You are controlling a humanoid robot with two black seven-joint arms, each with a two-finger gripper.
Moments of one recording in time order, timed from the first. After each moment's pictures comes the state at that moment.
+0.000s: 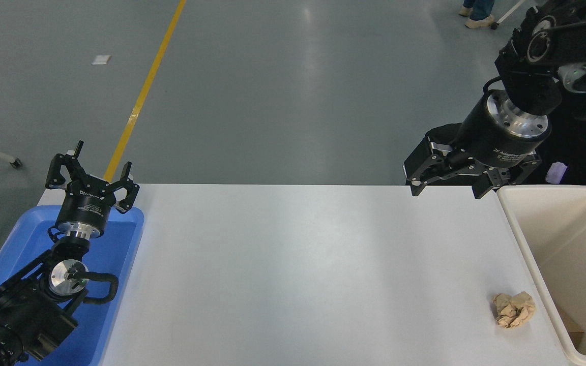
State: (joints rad) left arm -0.57 0.28 -0.89 -0.47 -0.07 -0.59 -0.49; right arm 2.34 -0.24 -1.29 1.44 0.03 0.79 -0.08
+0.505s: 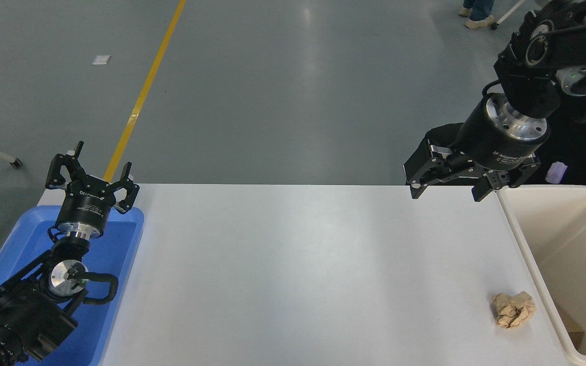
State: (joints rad) left arm -0.57 0.28 -0.89 -0.47 -0.07 -0.58 -0.49; right arm 2.32 -0.24 -1.29 1.44 0.03 0.79 -0.08
